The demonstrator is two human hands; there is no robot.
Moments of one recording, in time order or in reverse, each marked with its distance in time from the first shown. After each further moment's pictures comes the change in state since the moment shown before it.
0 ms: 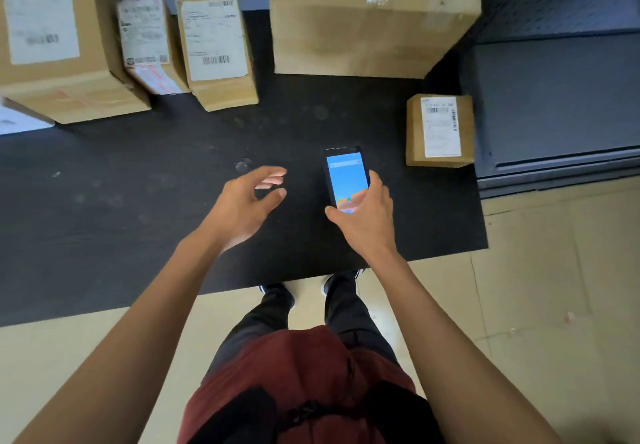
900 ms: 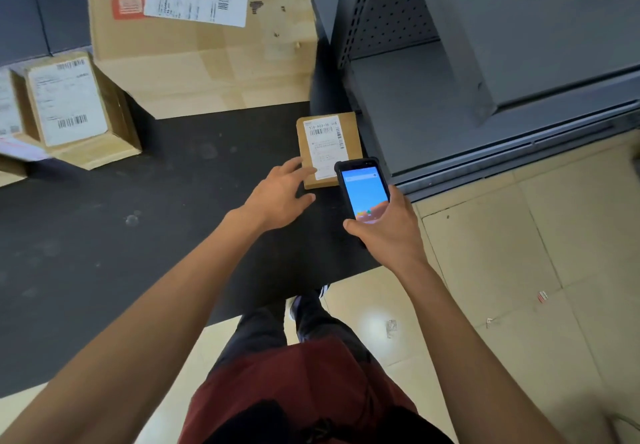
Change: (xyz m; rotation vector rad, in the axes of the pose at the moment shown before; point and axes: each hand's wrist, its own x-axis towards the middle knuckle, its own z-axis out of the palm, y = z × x) left_hand 0.133 0.149 0.186 0.549 -0.251 0.215; right_hand 0.046 0.113 -0.191 0.019 0.056 0.177
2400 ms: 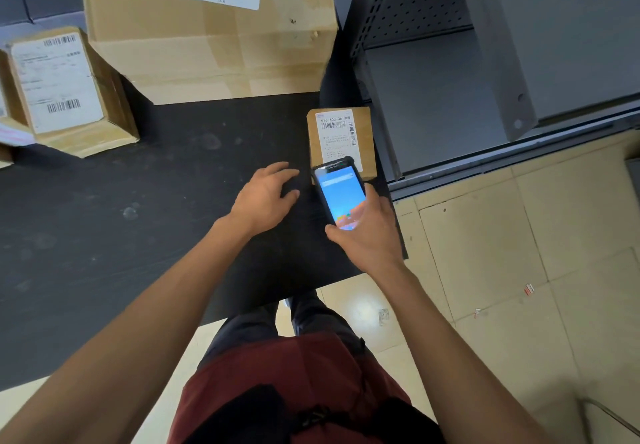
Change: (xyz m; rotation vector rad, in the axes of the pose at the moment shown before) left_hand -0.004 -0.047 0.007 -0.081 0.082 -0.083; right_hand 0.004 -0.019 0.045 -0.171 -0.043 -0.104
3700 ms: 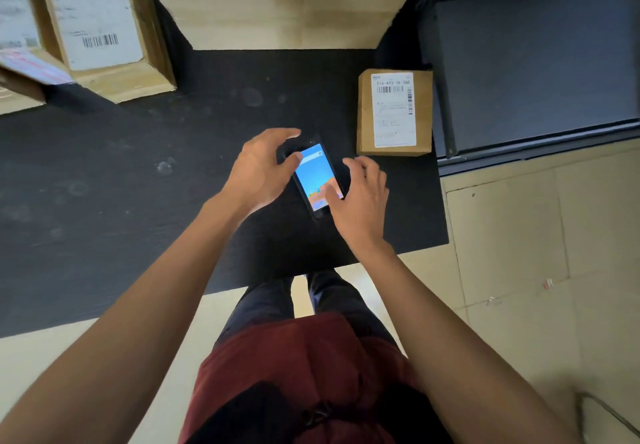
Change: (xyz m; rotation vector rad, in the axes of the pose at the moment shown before) left_hand -0.040 -0.039 -0.032 -0.275 0.156 -0.182; right_hand 0.016 -0.037 0.101 -0.083 0.129 -0.218
